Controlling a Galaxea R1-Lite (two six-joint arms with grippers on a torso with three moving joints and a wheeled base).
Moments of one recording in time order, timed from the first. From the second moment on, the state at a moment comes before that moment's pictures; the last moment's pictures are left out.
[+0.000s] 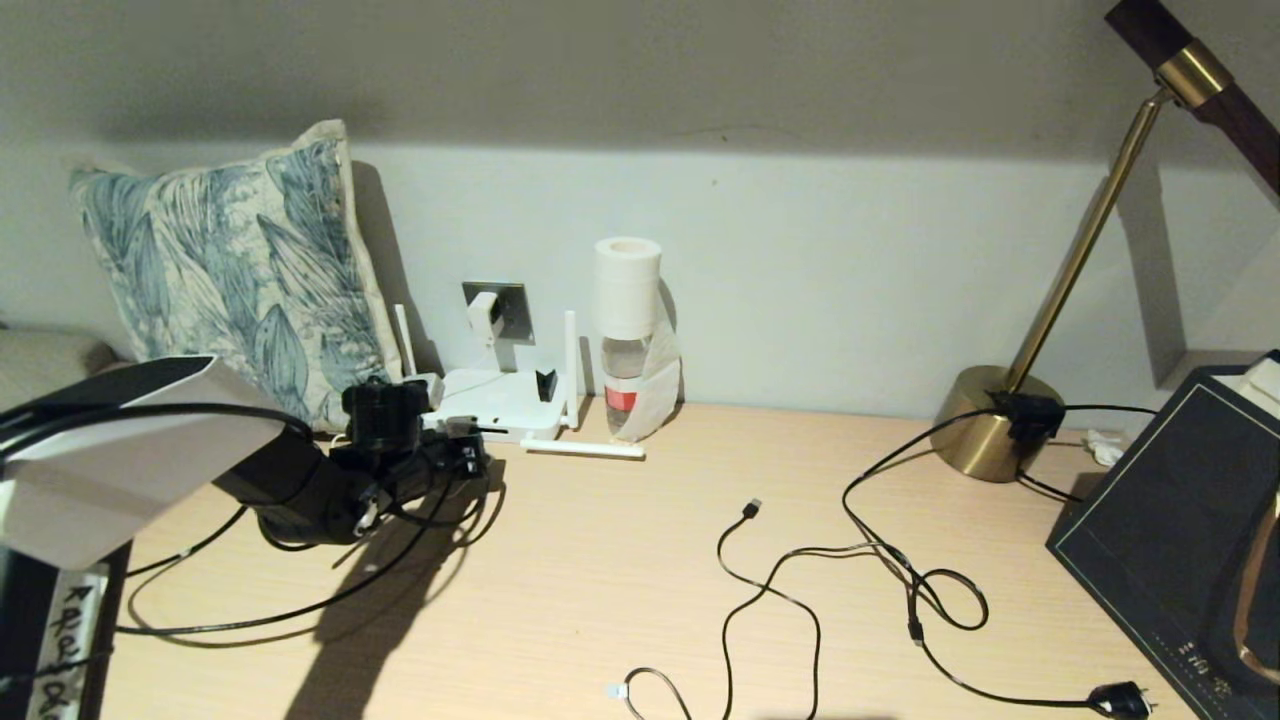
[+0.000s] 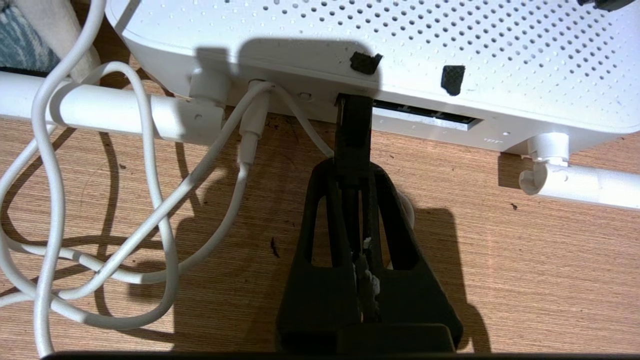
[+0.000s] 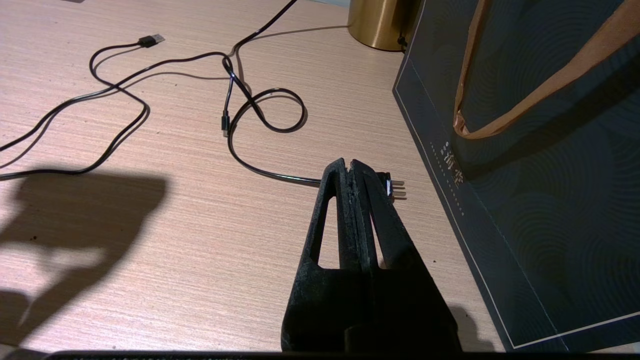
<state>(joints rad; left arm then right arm) -0.12 2.32 -1.16 -0.74 0.01 -0.11 0.00 0.00 -0.06 0.16 0.02 -0.07</state>
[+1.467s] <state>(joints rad) -0.11 2.34 -1.21 -0.71 0.01 -0.11 0.00 0.00 -0.06 0.16 0.02 -0.07</state>
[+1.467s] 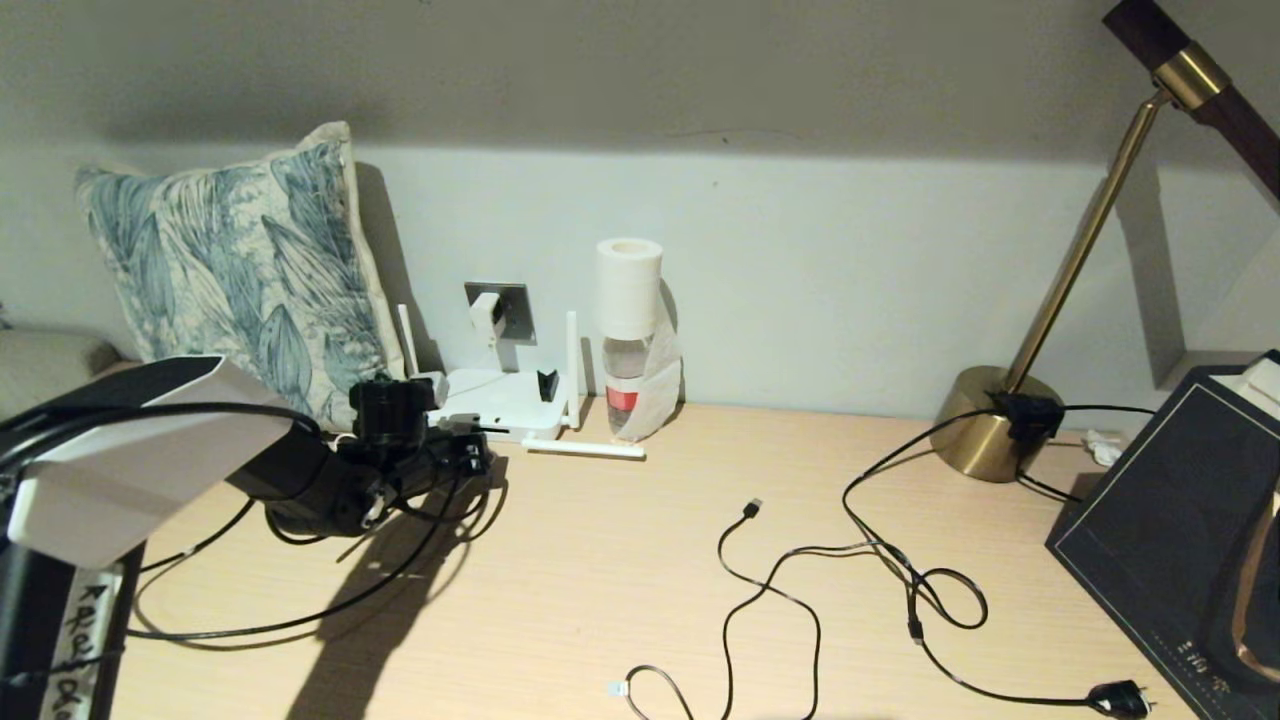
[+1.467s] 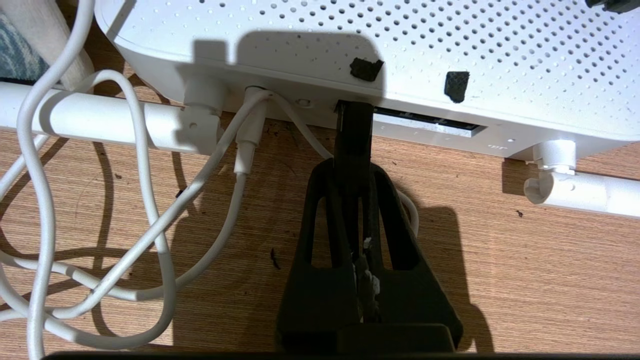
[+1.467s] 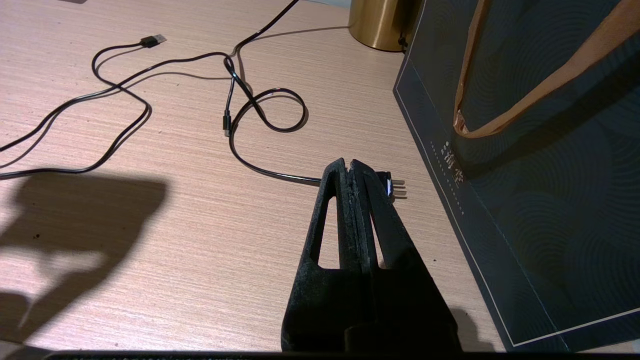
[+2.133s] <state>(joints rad) -0.11 2.34 -1.22 -0.70 0.01 -0.10 0.00 0.00 -0.06 0.16 0.02 -0.07</state>
